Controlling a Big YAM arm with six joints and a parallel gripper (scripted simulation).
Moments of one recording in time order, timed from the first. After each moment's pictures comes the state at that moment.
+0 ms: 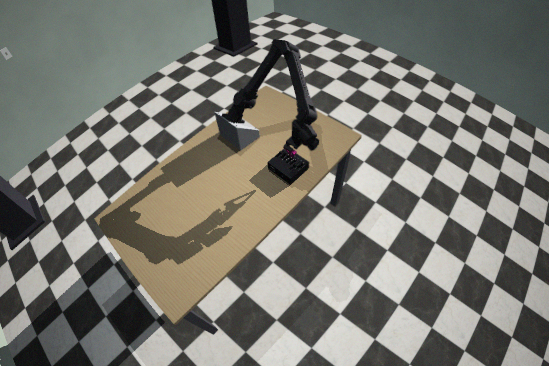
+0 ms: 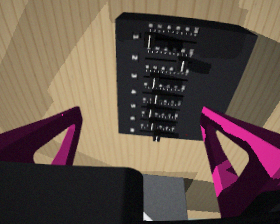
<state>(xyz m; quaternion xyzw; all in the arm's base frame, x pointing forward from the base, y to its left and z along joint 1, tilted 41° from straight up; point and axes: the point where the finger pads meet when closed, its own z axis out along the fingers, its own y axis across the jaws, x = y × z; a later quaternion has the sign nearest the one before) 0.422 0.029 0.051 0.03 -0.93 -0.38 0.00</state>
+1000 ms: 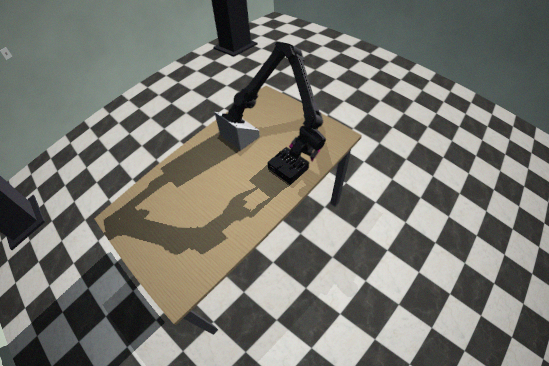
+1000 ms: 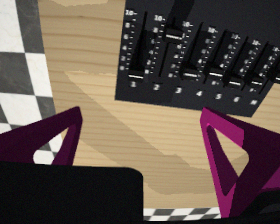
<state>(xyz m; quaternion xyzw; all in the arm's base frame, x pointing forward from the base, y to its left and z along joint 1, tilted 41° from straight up) 0.453 0.067 0.033 -0.60 -0.71 -0.28 0.24</state>
